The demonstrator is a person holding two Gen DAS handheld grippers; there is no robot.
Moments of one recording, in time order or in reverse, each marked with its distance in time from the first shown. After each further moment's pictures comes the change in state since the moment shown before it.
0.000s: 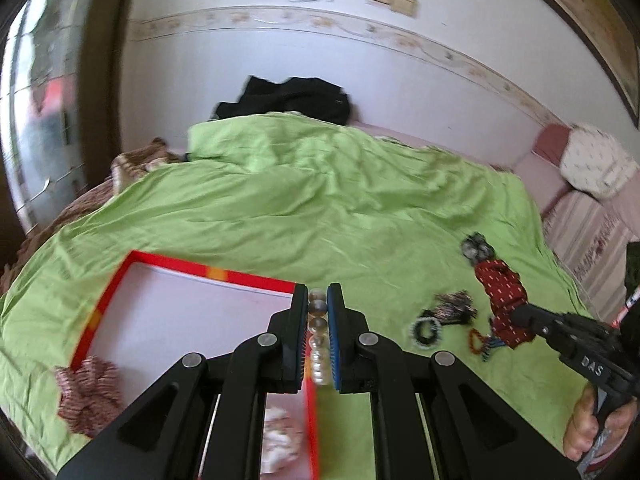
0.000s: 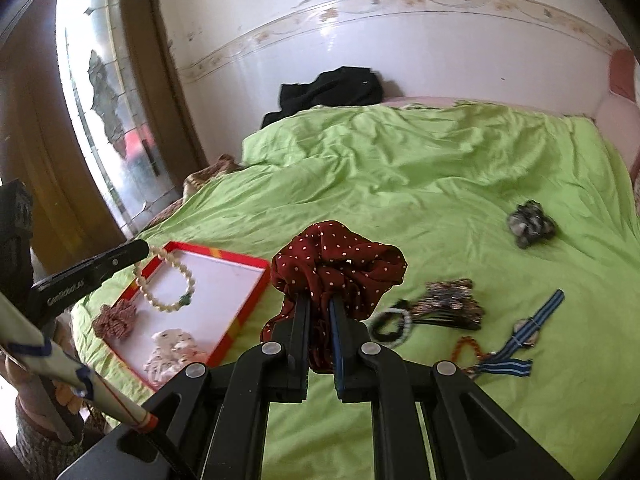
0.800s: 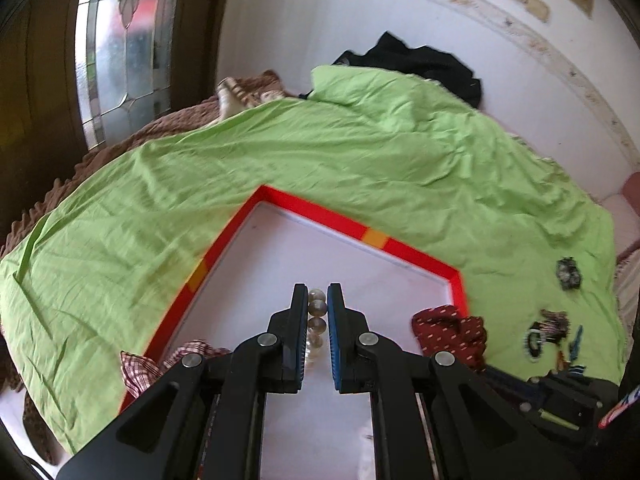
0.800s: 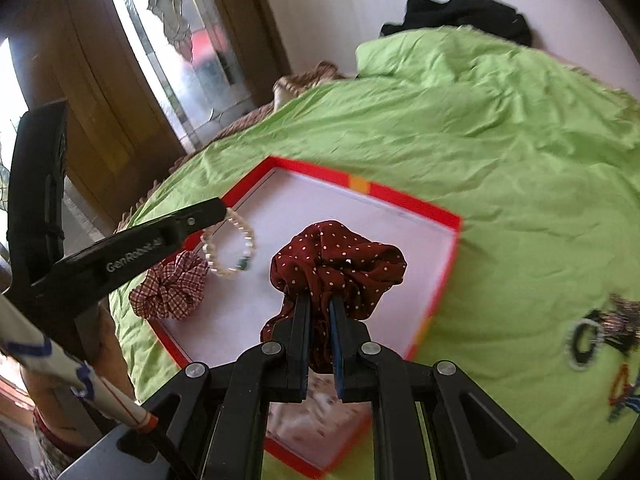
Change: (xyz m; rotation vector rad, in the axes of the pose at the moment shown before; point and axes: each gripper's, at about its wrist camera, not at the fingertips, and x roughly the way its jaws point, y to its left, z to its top) left arm 0.049 0.143 -0.022 -0.220 0.149 0.236; right arm 0.163 0.159 -0.013 -0.140 0.303 0.221
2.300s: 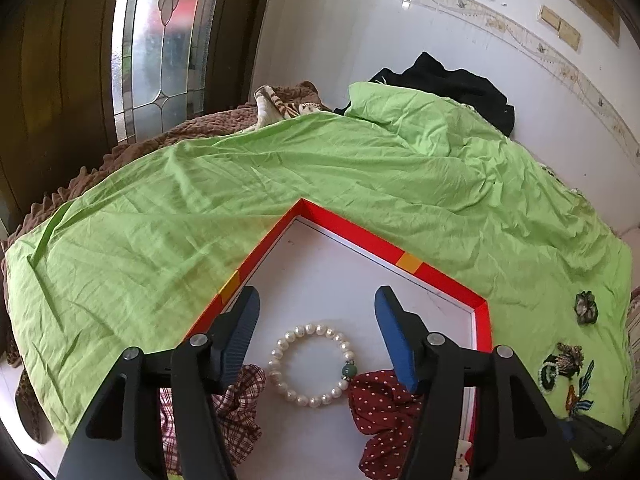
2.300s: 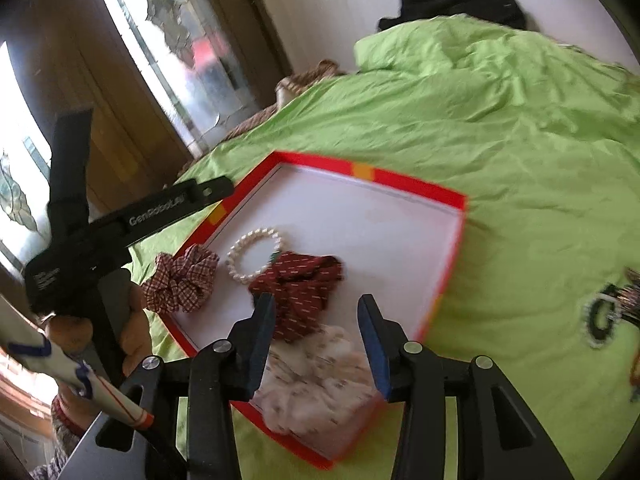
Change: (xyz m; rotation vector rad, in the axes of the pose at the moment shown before) left arm -0.003 0.017 0.004 -0.095 -0.065 0.064; right arm -0.037 -0.026 -0.024 0.069 -0.065 0.019
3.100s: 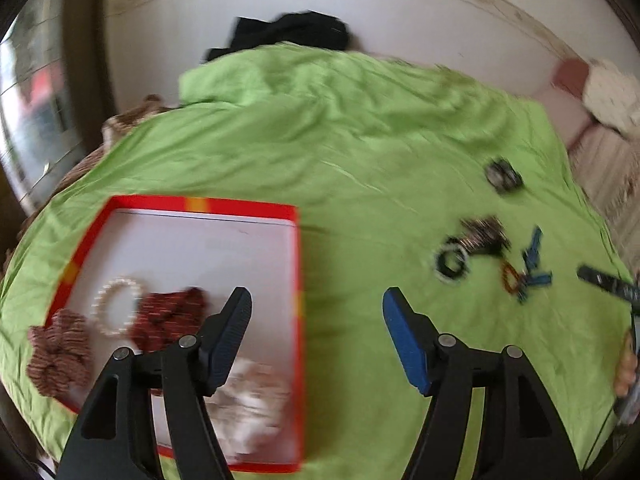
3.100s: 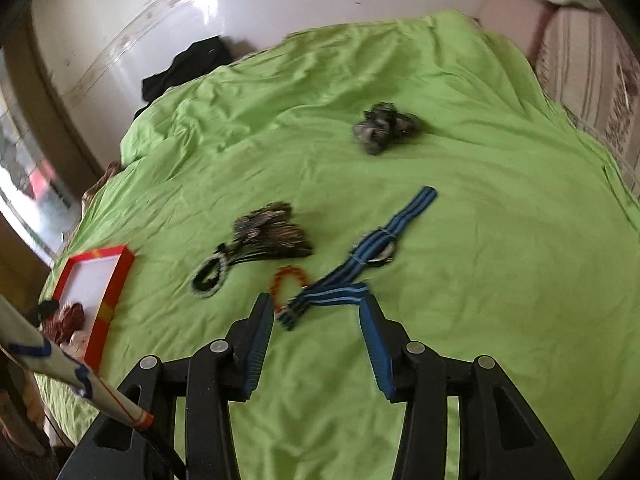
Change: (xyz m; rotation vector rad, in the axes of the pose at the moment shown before) left arm -0.038 -0.187 -0.096 0.441 0.105 -0.200; right arm -0.195 -0.268 -0.103 0.437 -0.164 -0.424
